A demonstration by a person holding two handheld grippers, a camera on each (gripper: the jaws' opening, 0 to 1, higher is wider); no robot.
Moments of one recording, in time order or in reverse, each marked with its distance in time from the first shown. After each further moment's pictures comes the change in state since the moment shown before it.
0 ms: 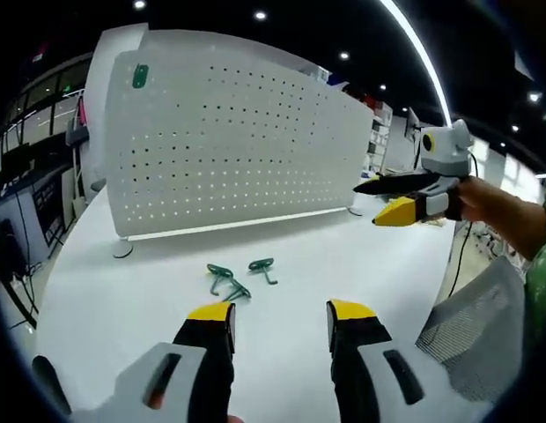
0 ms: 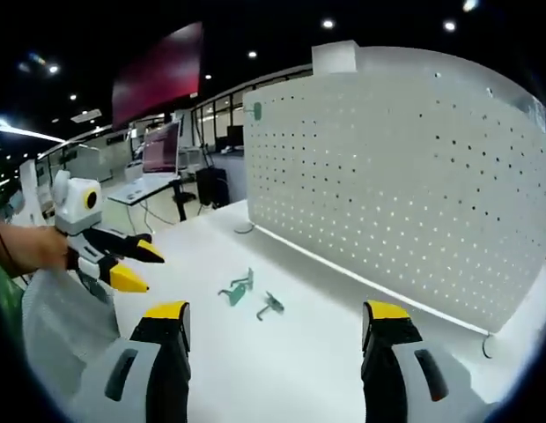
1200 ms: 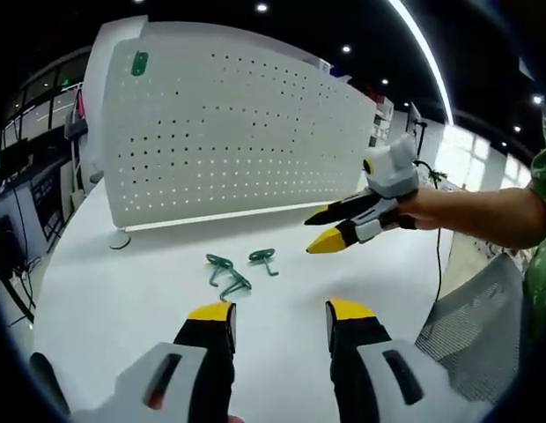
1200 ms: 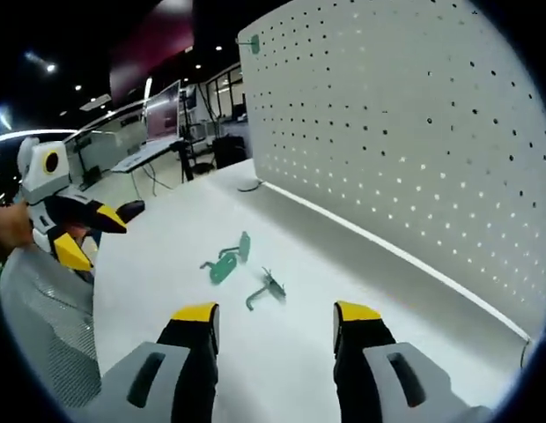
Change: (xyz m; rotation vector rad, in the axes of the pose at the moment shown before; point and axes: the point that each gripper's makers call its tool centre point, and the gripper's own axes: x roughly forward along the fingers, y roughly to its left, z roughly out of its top) left arm 0.007 0.003 -0.010 -0.013 0.046 -0.002; right arm 0.094 -0.009 -0.054 -0.003 0.146 0.132
